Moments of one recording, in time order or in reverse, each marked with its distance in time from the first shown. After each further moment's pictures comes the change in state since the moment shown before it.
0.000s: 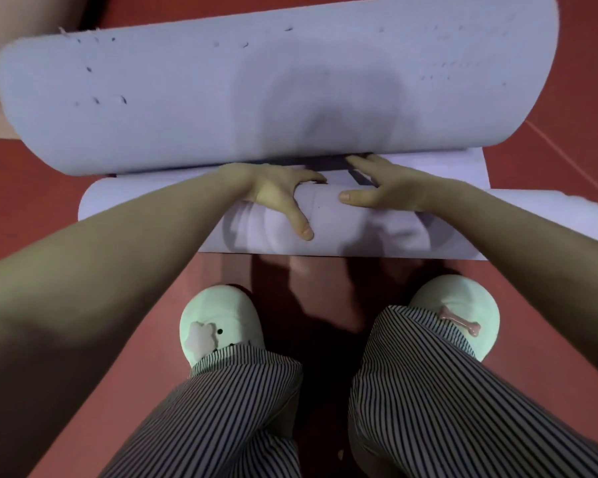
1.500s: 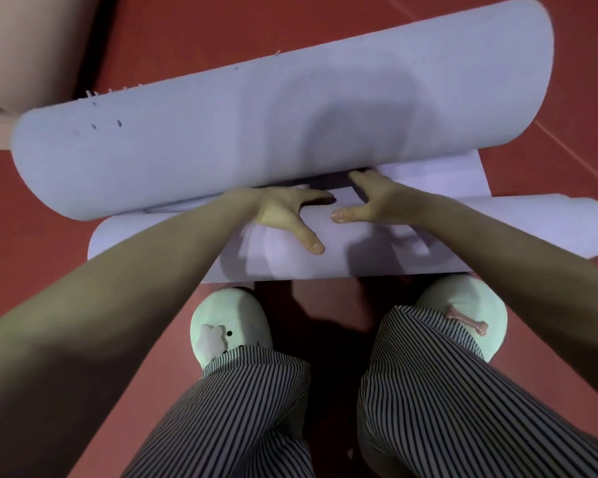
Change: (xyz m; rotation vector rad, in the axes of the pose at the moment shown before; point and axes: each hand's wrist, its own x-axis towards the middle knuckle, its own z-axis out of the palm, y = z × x) left_hand -0.007 -0.003 0.020 -0.090 -0.066 0.027; right_hand -0.001 -0.015 0.021 0.070 0.023 0.042
